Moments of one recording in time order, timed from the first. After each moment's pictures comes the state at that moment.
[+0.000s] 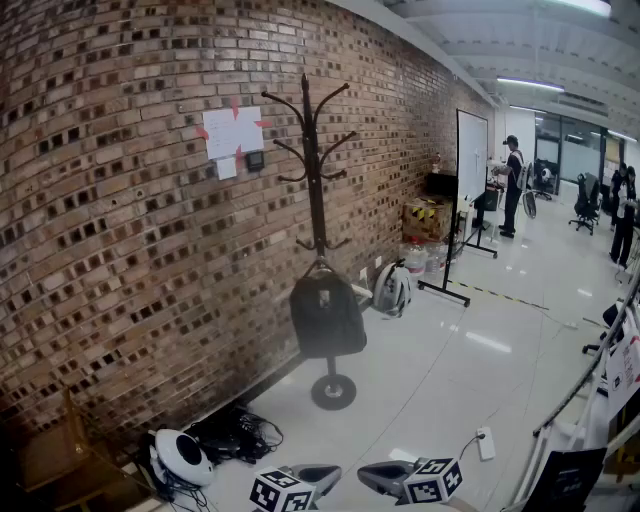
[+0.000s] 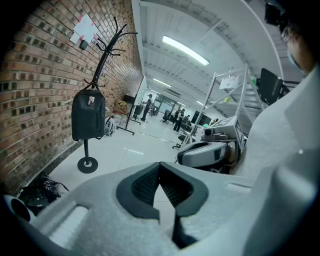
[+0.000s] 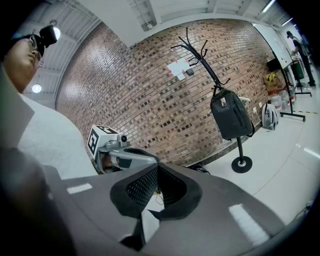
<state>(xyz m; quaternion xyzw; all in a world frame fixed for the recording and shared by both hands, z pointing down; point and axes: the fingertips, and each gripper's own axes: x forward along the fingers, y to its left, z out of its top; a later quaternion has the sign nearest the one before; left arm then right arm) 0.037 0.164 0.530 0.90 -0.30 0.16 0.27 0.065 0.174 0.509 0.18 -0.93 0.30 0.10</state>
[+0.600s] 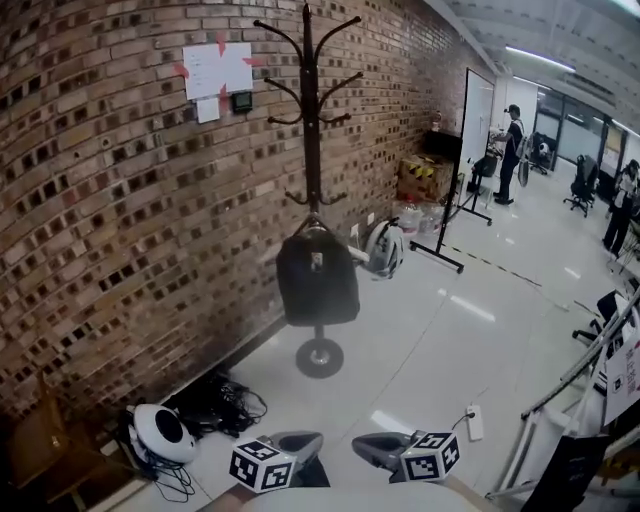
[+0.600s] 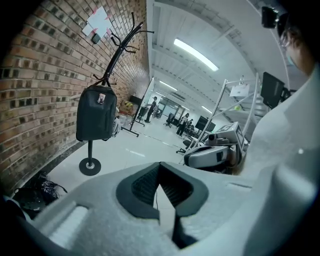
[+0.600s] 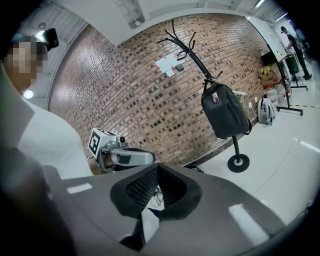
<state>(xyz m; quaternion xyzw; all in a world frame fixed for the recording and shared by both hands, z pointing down) 0.004 0.060 0.549 0.89 -0.32 0.13 0.29 0.055 0.074 0.539 0.20 -0.92 0.32 0.11</state>
